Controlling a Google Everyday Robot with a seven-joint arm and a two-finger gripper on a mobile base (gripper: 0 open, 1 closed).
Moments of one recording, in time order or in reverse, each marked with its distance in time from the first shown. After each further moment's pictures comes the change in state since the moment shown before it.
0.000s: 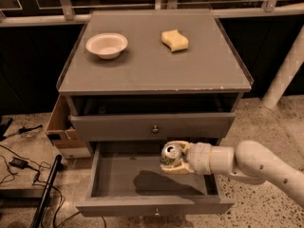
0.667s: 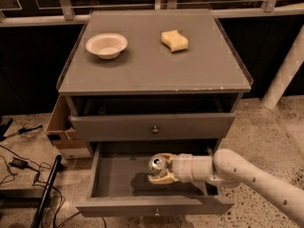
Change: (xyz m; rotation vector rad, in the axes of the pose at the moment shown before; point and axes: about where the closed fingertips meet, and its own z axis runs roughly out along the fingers) arm 0.058 0.030 0.076 -0.124 -0.051 0.045
